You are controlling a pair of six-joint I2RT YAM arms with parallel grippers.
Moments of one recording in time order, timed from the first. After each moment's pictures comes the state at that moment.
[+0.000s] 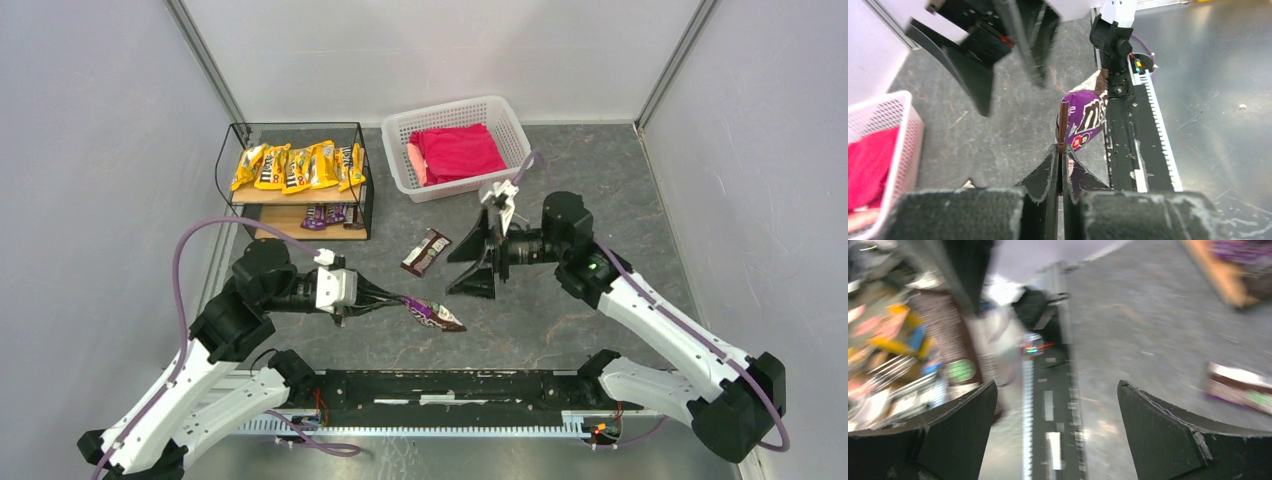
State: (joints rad) left arm -0.72 0.62 0.91 -0.46 0.81 0.36; right arm 0.67 1.05 0.84 0.11 -1.00 0.41
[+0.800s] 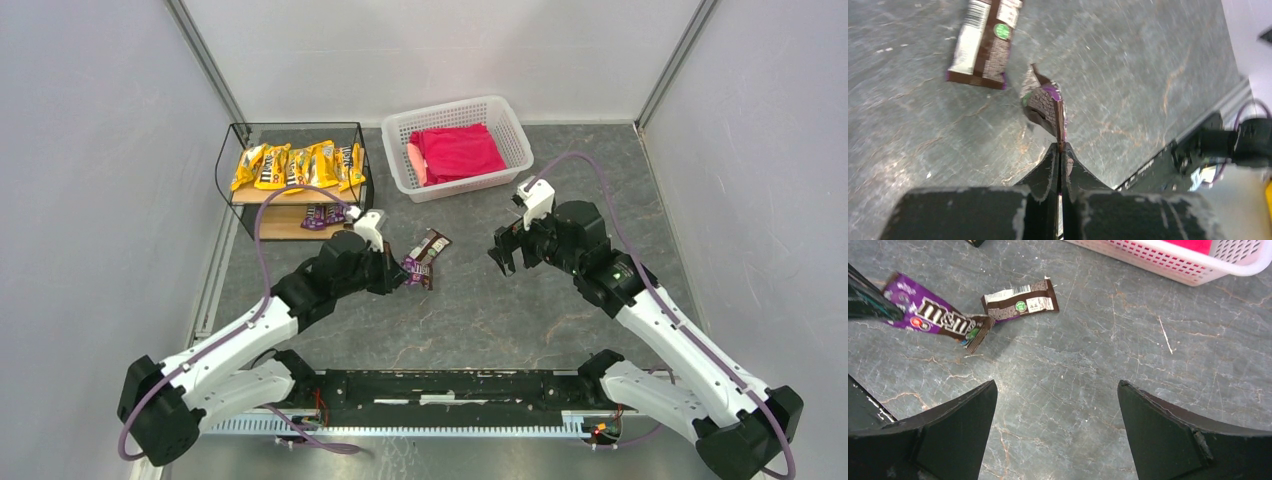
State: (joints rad) left arm -0.71 0.94 0.63 -0.24 0.07 -0.56; right arm 0.57 0.92 0.86 -0.41 -0.10 -0.02
